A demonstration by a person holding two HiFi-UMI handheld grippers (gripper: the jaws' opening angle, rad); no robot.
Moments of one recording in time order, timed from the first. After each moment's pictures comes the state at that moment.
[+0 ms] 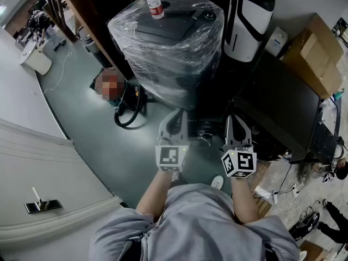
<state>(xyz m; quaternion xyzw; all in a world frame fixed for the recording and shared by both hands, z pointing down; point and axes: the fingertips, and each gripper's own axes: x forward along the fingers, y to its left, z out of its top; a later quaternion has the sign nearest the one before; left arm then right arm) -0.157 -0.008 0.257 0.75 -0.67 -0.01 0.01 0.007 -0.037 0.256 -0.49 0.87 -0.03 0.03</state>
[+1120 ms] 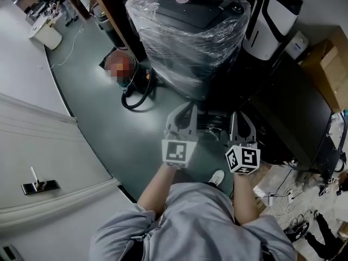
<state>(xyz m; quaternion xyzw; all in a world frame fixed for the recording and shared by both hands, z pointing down) -0.185 -0.006 0.269 0.73 -0.68 -0.01 0.02 -0.038 -0.048 0.296 -0.45 0.89 -0.06 -0.01</state>
